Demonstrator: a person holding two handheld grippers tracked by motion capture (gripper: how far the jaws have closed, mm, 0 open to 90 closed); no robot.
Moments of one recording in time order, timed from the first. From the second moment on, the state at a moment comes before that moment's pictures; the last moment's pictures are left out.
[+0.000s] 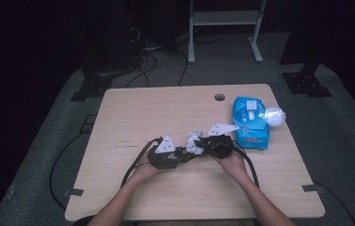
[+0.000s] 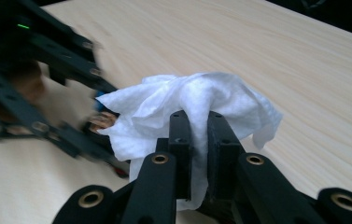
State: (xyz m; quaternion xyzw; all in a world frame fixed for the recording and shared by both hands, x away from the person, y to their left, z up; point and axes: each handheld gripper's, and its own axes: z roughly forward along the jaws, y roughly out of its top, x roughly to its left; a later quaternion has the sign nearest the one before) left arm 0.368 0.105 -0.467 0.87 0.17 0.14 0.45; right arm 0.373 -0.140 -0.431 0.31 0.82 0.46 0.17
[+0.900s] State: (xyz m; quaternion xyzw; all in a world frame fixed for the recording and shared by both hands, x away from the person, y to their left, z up) left arm 0.368 0.108 -0.465 0.87 0.16 0.14 0.44; right arm 0.377 -0.173 -0.431 0.34 0.79 0.47 0.18
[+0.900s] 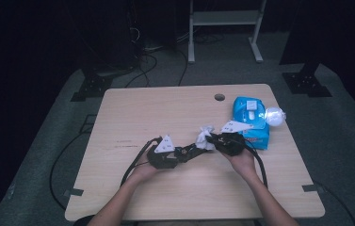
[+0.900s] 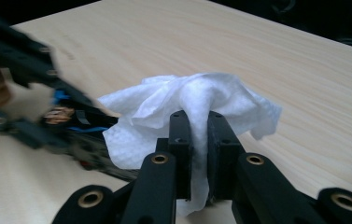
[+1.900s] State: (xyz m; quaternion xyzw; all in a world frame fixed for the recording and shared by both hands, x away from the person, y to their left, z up) left arm 0.384 0.067 -0.431 0.92 0.14 0.12 0.35; right arm 0.376 -0.193 -0.446 0.37 0.78 0.50 0.12
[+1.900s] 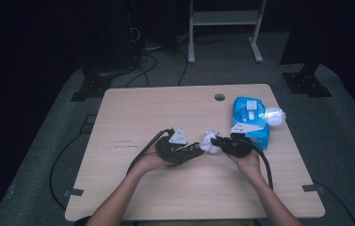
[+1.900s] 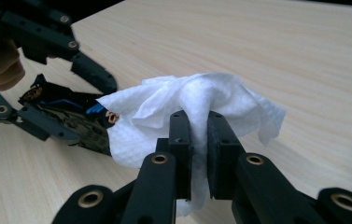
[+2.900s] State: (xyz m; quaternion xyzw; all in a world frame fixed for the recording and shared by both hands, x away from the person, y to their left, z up) left arm 0.363 0.082 -0.402 0.88 0.13 0.15 0.43; right arm 0.362 -0.176 -0.405 0.31 0.76 0.56 0.09
